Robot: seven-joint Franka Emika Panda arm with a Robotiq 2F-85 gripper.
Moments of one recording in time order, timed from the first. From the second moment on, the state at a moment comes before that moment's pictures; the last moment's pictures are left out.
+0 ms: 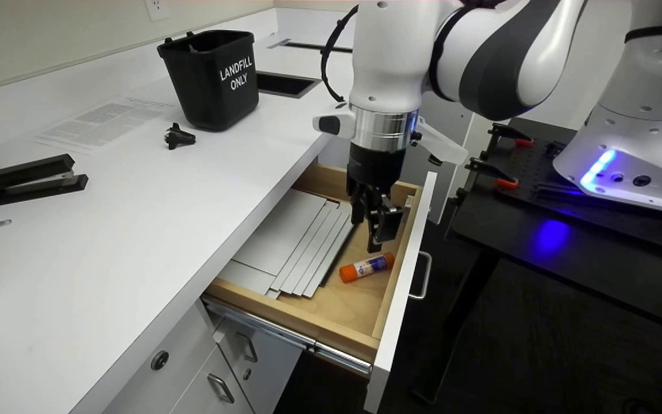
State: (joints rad) arm 0.60 0.42 0.29 -2.37 -0.19 2.85 0.11
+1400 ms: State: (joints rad) arm 0.66 0.68 0.20 -2.19 -0.19 2.86 0.10
